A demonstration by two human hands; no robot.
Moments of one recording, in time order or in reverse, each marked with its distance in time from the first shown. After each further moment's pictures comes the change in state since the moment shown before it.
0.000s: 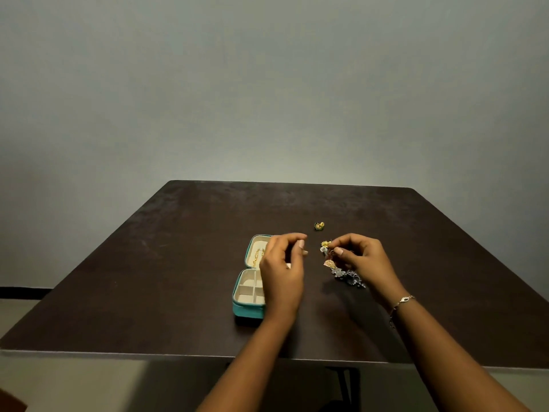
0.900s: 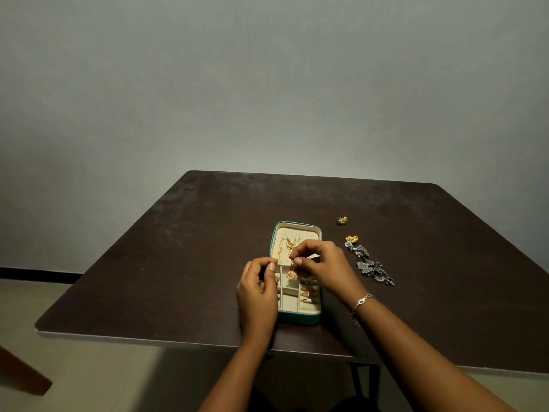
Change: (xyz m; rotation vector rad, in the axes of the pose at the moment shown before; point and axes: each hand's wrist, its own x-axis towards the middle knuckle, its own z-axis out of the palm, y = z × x) left_hand -0.018 -0.054 -0.073 0.161 0.075 -0.203; right_hand -0.006 -0.016 0.095 -0.220 -0.209 0.002
